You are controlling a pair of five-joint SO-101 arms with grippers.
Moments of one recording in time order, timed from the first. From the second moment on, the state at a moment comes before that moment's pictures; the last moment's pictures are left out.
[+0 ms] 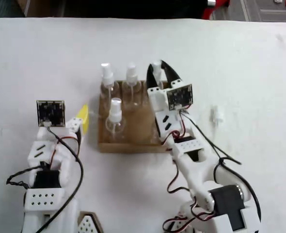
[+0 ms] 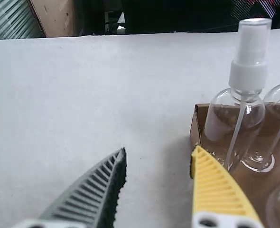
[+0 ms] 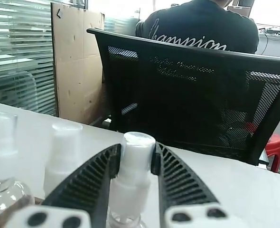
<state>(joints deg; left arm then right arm) -8.6 -73.2 86.2 22.1 0.4 -19.3 -10.2 63.3 -47.3 7.5</state>
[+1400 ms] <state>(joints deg) -8.6 -73.2 86.2 22.1 0.4 -20.9 -23.3 63.2 -37.6 7.5</state>
